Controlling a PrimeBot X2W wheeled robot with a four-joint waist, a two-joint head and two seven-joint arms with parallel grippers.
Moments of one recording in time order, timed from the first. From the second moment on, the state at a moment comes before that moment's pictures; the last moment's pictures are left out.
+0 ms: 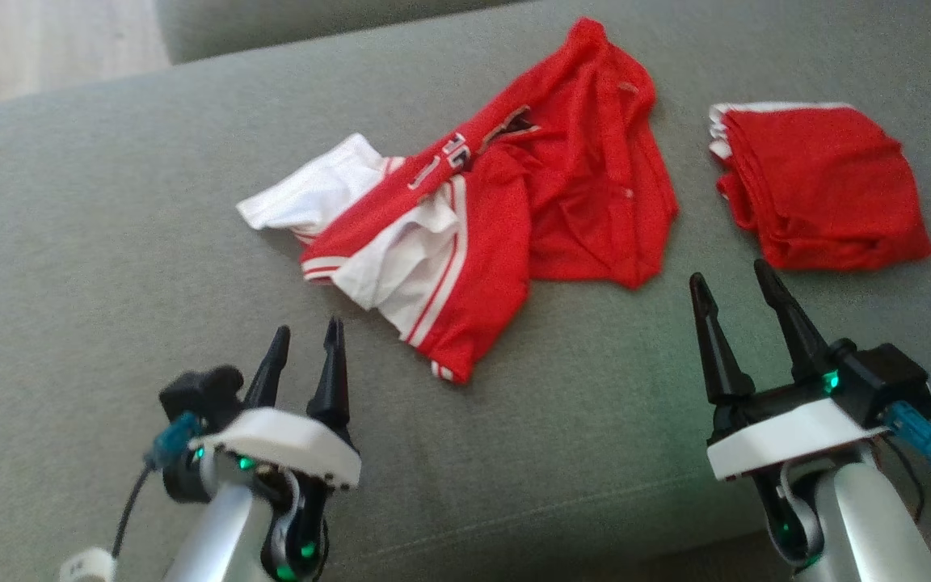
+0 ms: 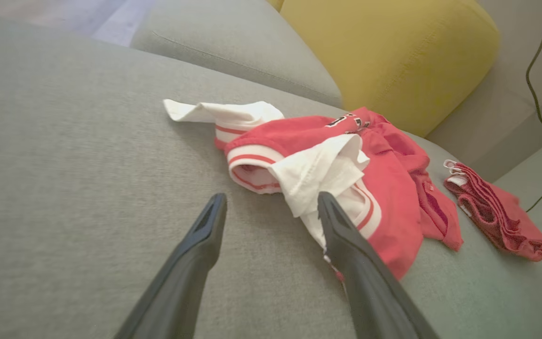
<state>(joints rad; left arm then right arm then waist) -0.15 0.05 -0.34 0.35 -0.51 0.06 -0.25 -0.11 -0.05 0.05 0.14 0.17 0.13 -0.25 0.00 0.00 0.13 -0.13</state>
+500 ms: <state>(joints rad) -0.32 0.05 -0.36 0.53 -0.68 0.06 -0.23 -0.14 -0.05 0.05 0.12 0.19 0.13 -0.25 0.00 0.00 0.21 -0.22</state>
